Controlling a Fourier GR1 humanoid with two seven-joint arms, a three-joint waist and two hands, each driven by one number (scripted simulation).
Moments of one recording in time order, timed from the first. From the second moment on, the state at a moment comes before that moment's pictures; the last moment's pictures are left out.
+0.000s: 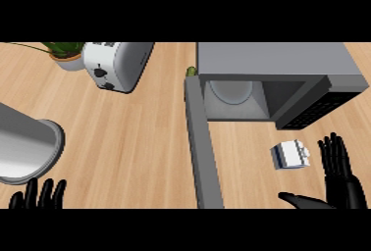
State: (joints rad) left arm 0.69 0.03 -0.27 -2.17 0.16 0.02 -0.40; right arm 0.19 -0.03 -0.24 -1.52 0.00 0.12 -0.44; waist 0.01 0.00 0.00
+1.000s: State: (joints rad) left arm 0.74 0.08 -0.26 -2.15 0.21 0.00 -0.47; right arm -0.09 -0.16 -0.36 -0.73 0.04 0.09 -0.91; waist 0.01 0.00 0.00
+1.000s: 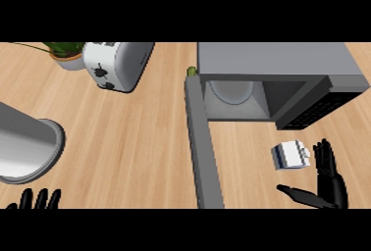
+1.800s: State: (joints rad) left arm 0.82 0.11 -0.27 -2.14 0.22 -0.03 -0.55; right arm -0.25 -0.20 -0.36 -0.42 0.08 0.08 -1.05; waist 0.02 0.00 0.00
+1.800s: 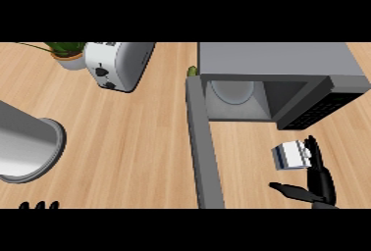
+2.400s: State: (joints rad) left arm 0.81 0.11 -0.28 -2.12 0.22 -0.02 -0.57; right arm -0.35 -0.20 -0.39 -0.33 0.07 -0.01 -1.05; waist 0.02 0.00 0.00
